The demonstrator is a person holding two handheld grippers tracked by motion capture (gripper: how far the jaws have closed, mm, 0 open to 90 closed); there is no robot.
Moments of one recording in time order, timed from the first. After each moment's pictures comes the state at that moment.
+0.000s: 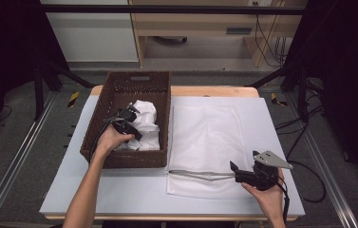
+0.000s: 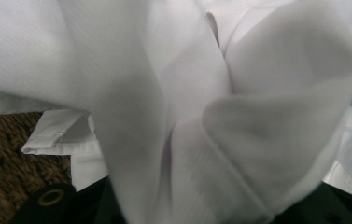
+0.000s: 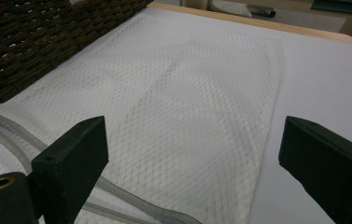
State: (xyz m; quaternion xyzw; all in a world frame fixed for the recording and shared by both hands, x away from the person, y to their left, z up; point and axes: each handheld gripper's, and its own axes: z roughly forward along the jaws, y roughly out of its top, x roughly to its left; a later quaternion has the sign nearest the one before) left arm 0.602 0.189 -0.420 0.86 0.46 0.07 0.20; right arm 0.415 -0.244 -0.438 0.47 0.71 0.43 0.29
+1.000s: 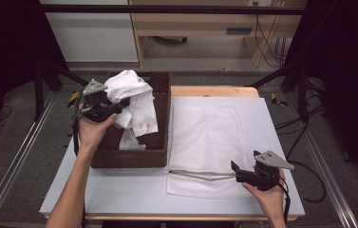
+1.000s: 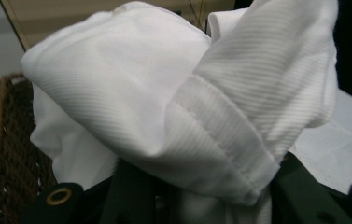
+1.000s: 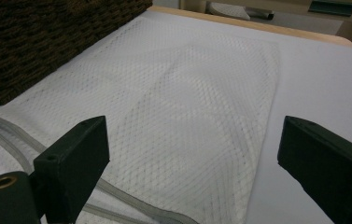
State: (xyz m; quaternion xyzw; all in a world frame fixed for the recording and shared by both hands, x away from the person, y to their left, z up) left arm 0.537 0.227 -0.296 0.72 0.42 0.25 0.49; right arm 0.413 -0.246 -0.436 0.47 0.71 0.44 0.29
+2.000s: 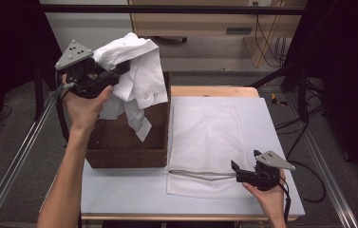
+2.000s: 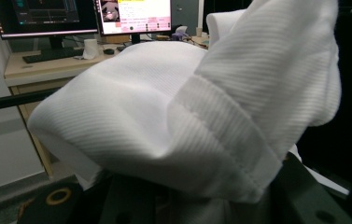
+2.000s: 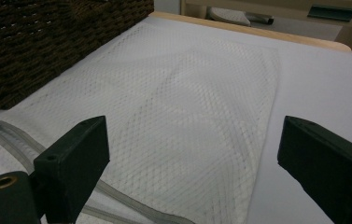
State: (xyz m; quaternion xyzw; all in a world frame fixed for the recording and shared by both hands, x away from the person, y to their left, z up) left arm 0.498 0.200 -0.181 0.67 0.34 0.31 0.58; right arm 0.412 -0.245 -0.433 0.47 0.71 0.44 0.29
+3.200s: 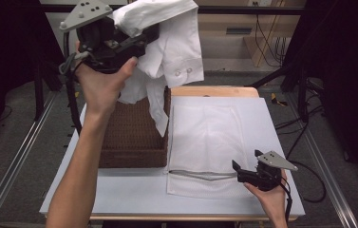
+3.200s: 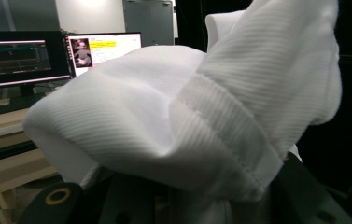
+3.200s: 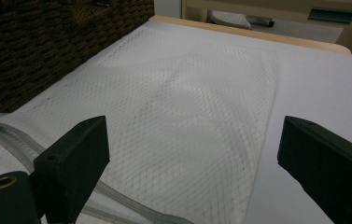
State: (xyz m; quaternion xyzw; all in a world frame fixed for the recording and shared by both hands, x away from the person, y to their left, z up) left arm 0.465 0.128 -0.101 0.66 0.27 0.31 0.63; right arm 0.410 -0.248 -0.432 0.47 0.70 0.45 0.29
